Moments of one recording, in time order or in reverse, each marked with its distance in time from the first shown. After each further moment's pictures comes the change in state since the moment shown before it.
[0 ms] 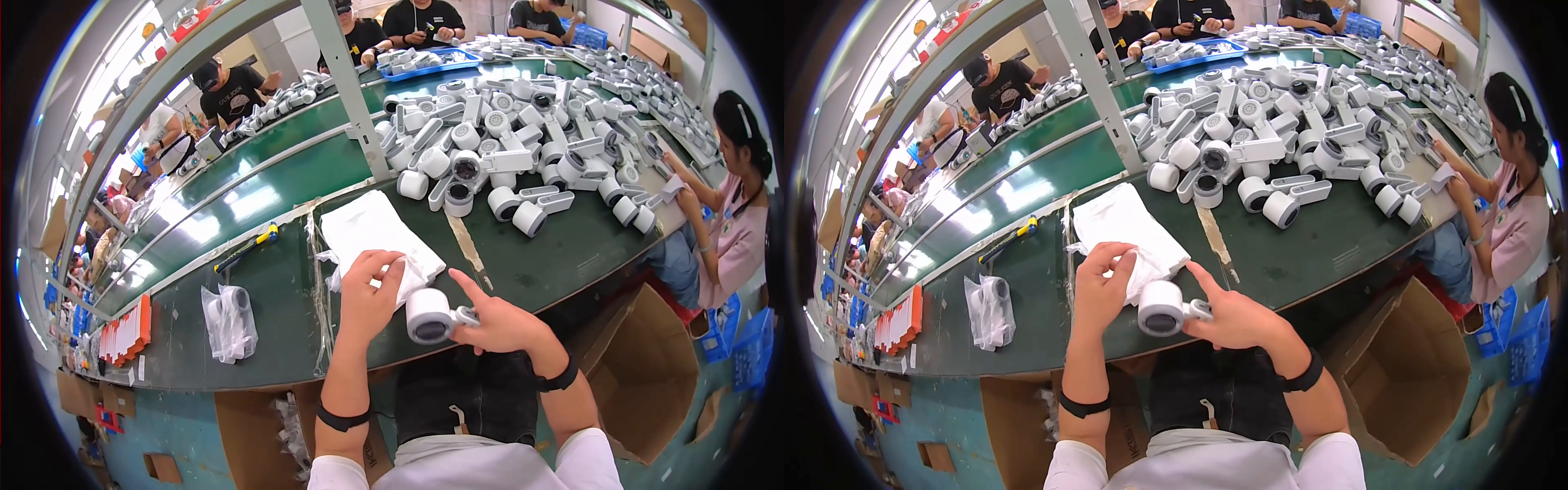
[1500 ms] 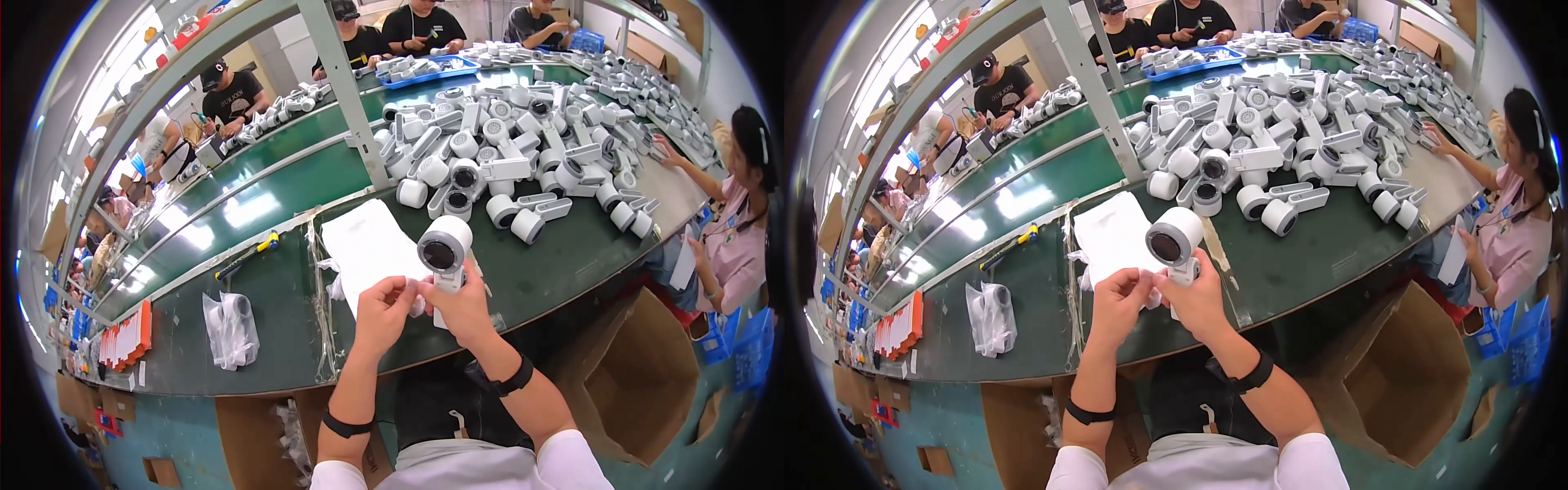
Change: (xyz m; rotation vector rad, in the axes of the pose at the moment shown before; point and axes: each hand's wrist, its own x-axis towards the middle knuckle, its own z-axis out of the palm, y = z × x) left_hand -0.022 -0.020 0.013 -0.358 -0.146 -0.368; right_hand 0.063 -0.008 0.052 1.012 0.515 -0.351
